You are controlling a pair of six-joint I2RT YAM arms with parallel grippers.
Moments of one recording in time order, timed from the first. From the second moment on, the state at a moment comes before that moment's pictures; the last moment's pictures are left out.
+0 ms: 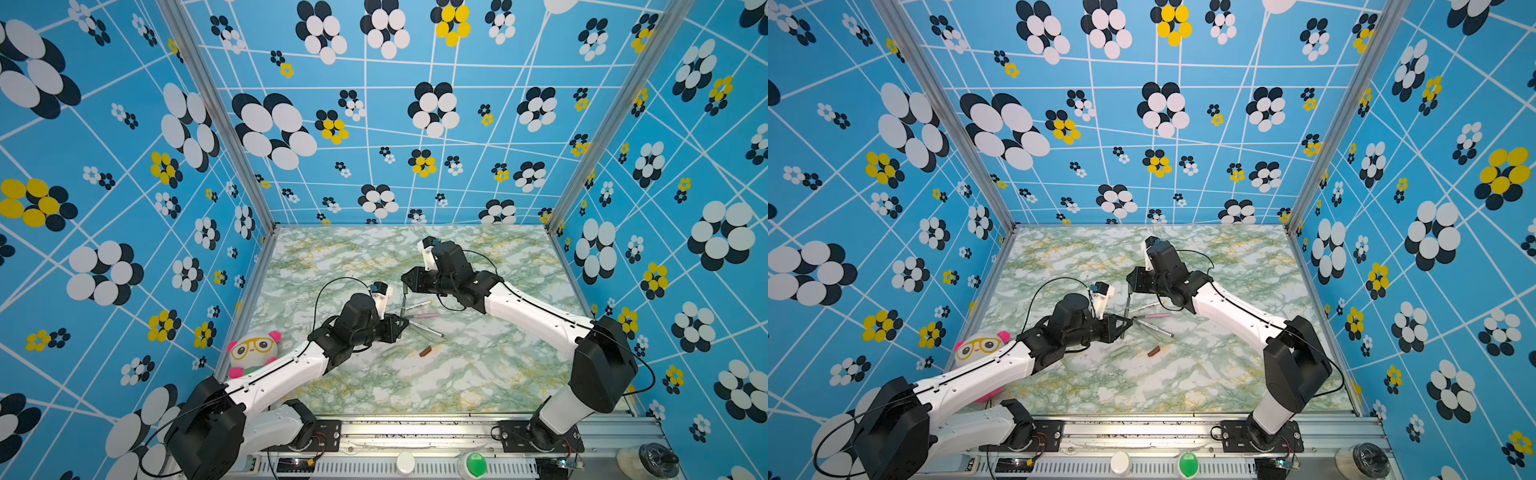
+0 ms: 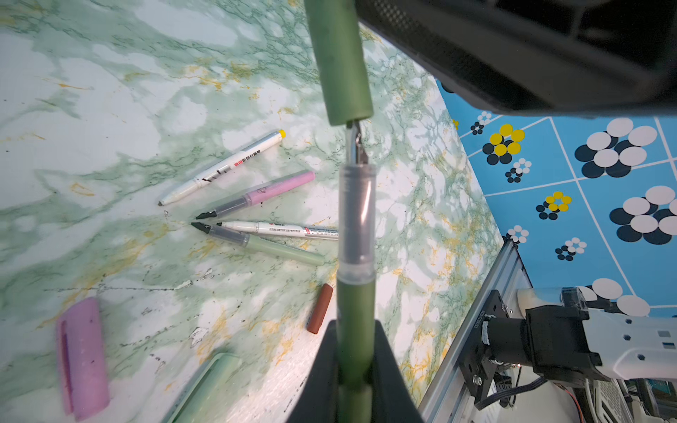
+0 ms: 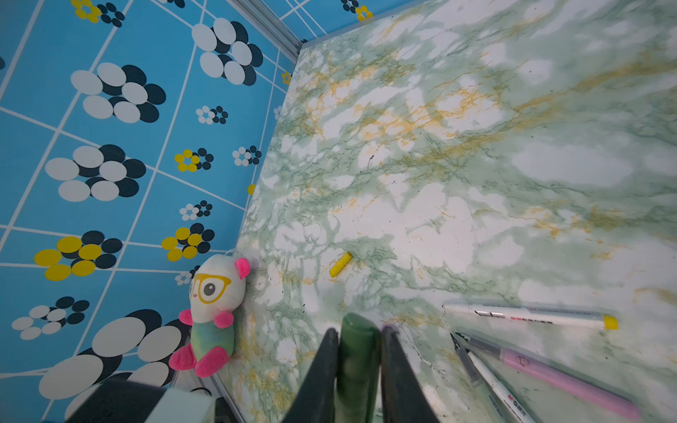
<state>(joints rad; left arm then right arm) -0.68 1.17 0.61 0.03 0.32 -0.64 0.71 1.64 1.29 -0.25 -0.18 0.64</state>
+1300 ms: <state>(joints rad) -0.66 1.13 0.69 -0.03 0.19 -0.51 0.76 1.59 1.27 -0.23 -0.19 0.61</state>
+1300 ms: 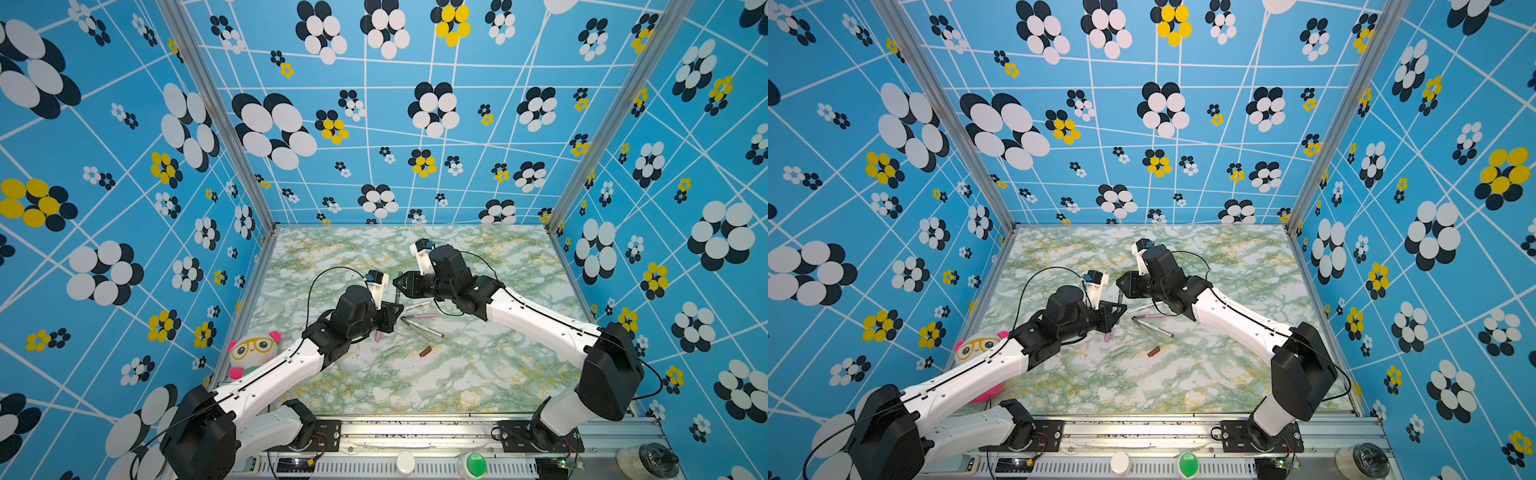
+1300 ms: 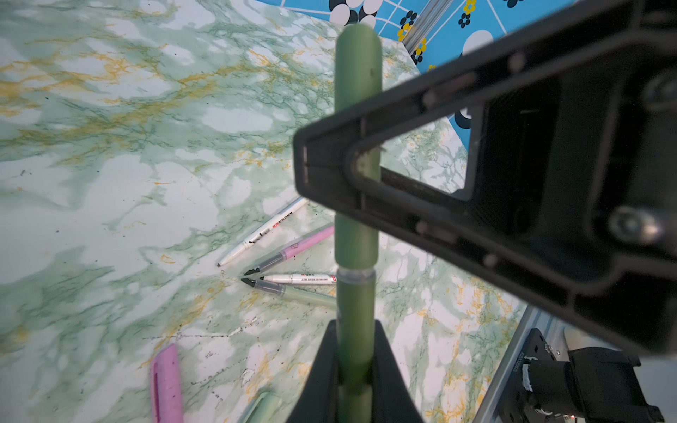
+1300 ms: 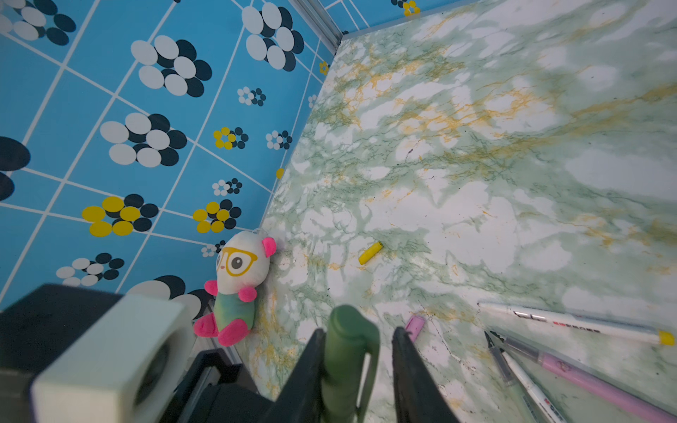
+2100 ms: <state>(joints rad) -0.66 1.13 0.71 -0.11 0.10 -0.37 0.78 1.62 1.45 -0.38 -0.12 0.57</state>
